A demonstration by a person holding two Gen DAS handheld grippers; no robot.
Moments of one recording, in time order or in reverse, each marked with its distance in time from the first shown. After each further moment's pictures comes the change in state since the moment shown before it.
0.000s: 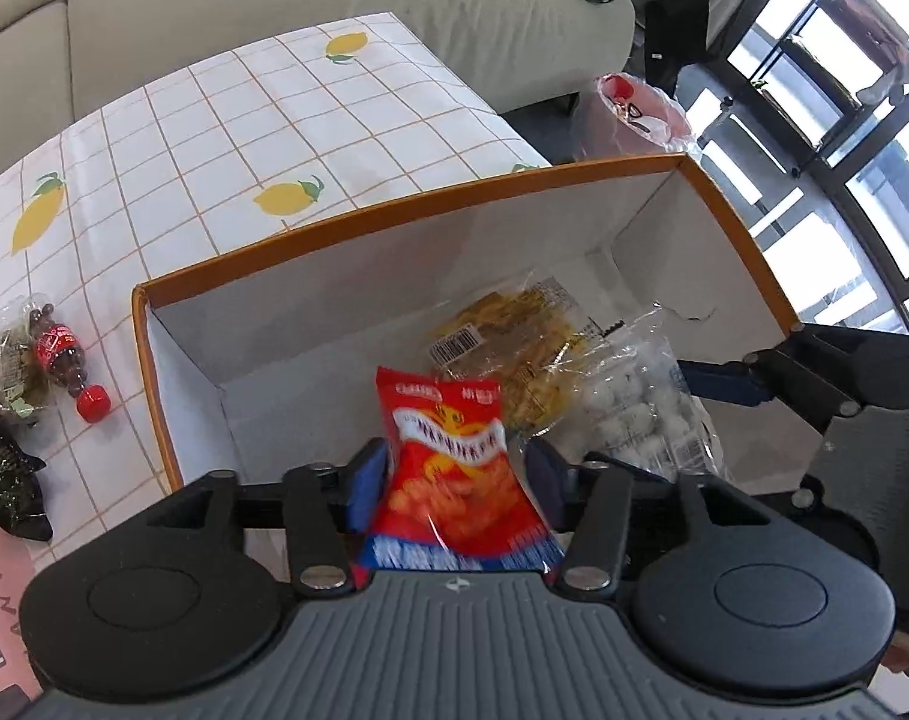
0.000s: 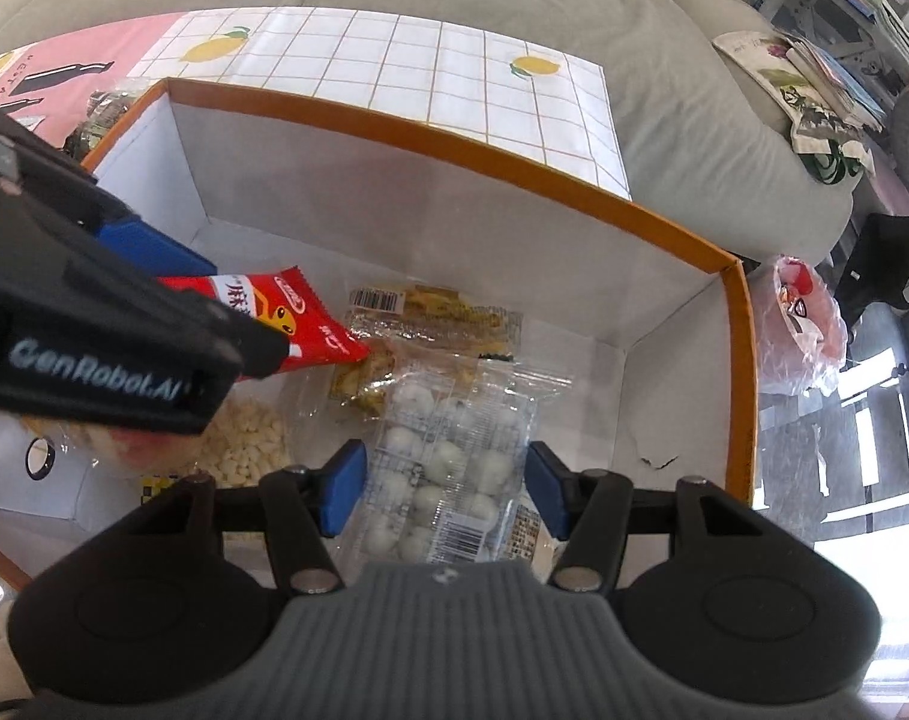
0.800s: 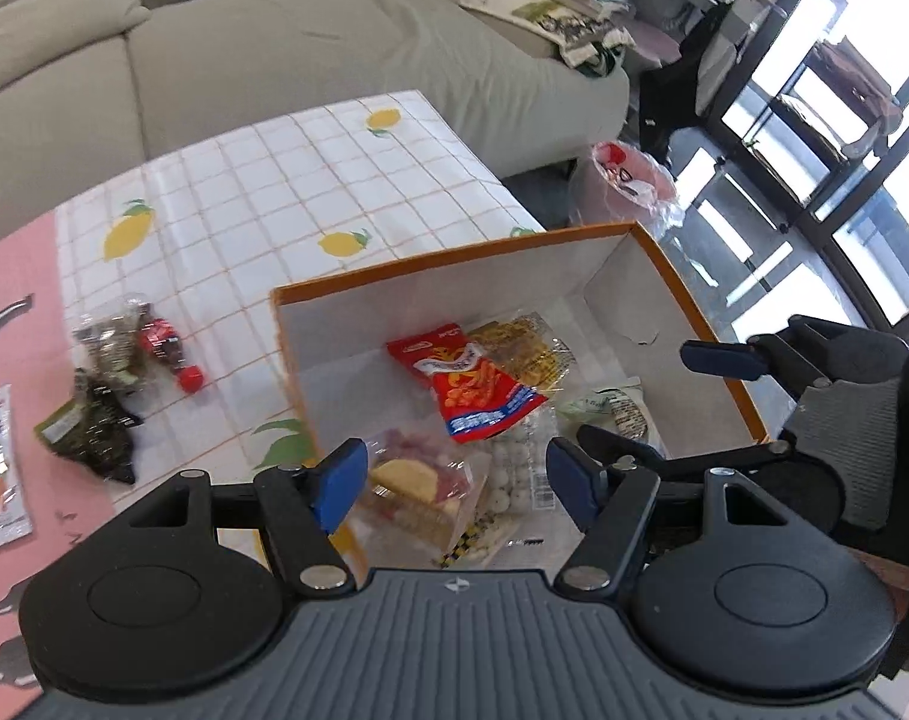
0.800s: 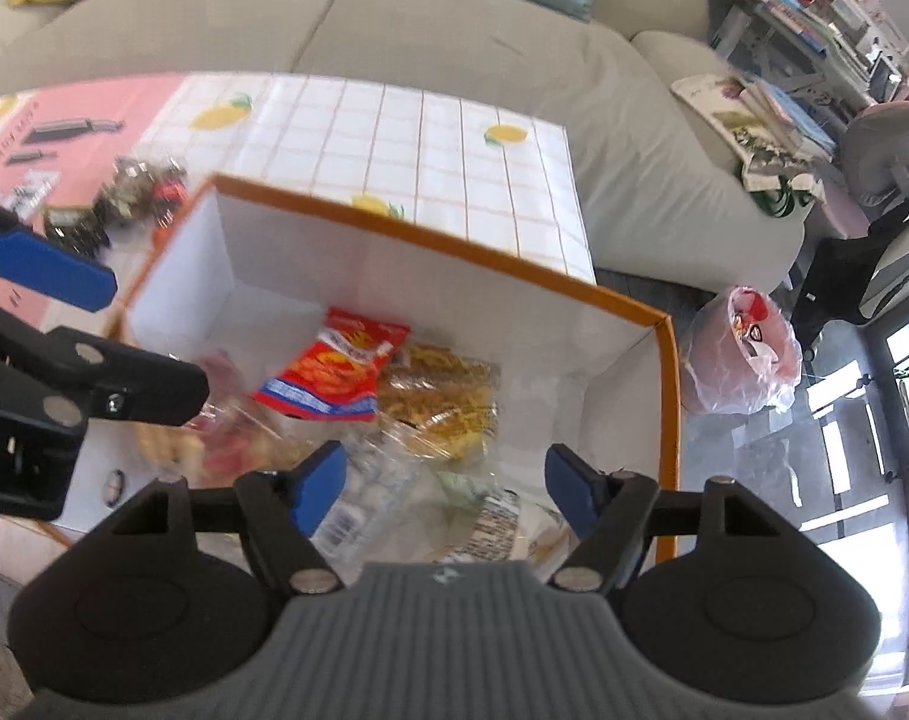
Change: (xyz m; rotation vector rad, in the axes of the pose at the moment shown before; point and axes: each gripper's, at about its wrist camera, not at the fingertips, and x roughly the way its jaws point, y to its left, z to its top) left arm -0.102 0.004 -0.033 -0.052 -0.124 0.018; right arm -0.073 0.020 0.008 0.036 -0.093 -0.061
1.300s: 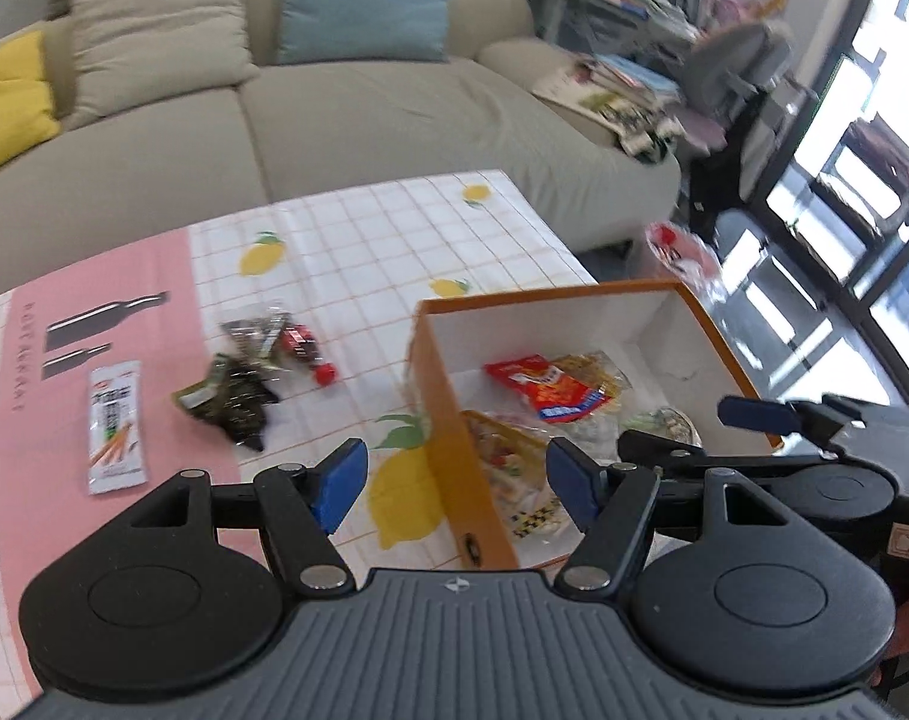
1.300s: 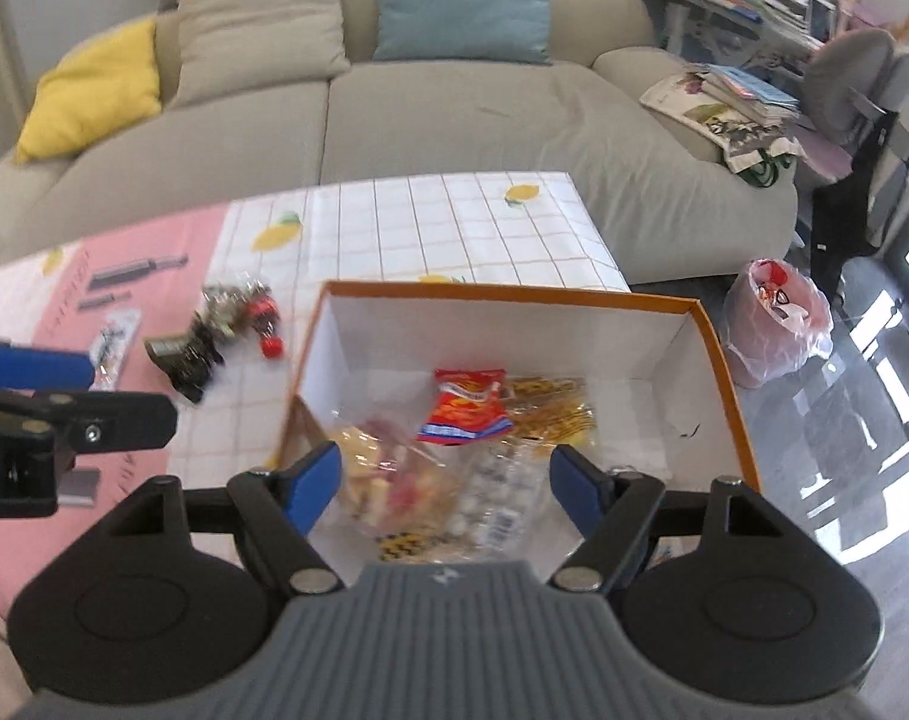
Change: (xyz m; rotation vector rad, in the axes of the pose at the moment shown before) left arm -0.085 0.037 -0.058 -0.085 -0.185 0.103; right arm -0.069 0.043 -0.019 0.268 -0.148 0.091
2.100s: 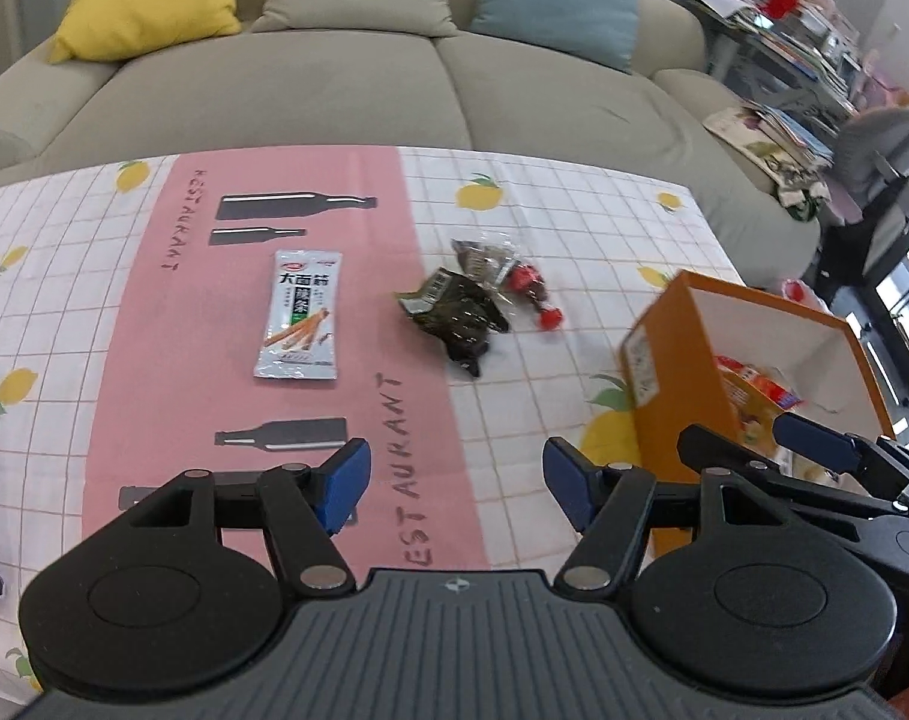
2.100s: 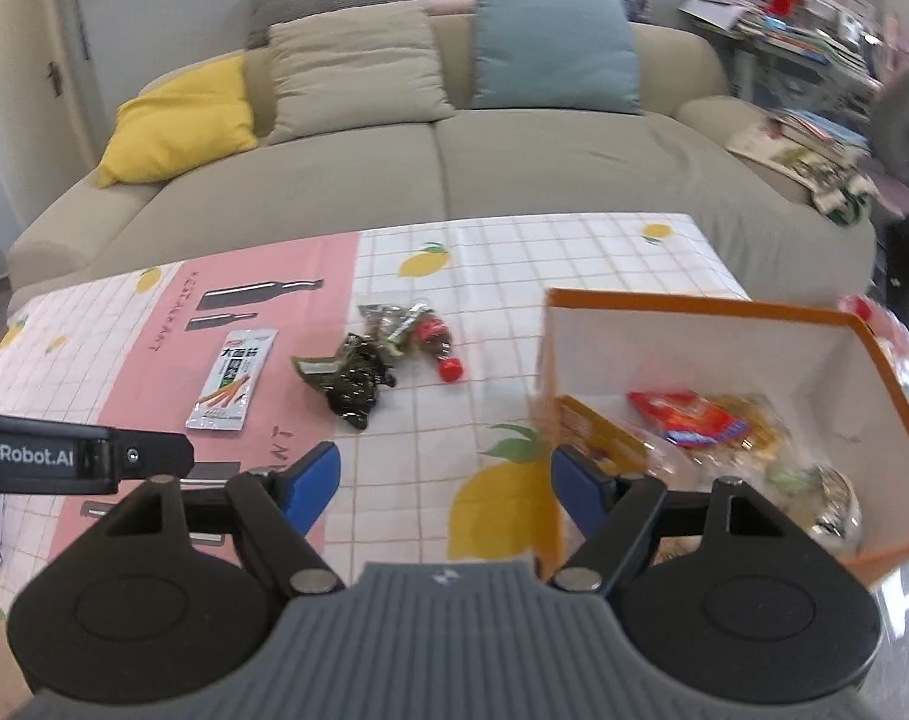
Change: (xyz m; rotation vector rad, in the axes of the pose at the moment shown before) left arm -0.001 0.134 -0.060 -0.237 0.001 0.147; right arm 0.026 0.120 -0.034 -0.043 -0.128 0.135
